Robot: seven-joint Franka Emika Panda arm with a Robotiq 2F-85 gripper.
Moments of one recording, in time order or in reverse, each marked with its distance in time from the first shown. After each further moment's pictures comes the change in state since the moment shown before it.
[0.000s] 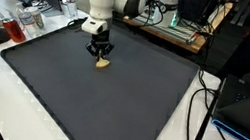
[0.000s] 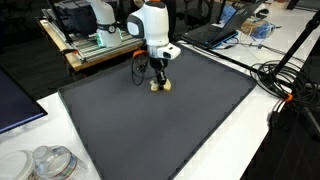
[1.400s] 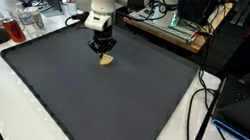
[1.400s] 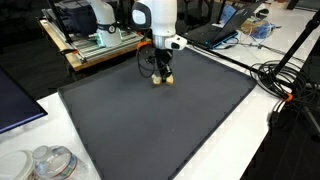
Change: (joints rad) arm 0.045 -0.077 0.006 0.012 0.000 -0.142 -0.081
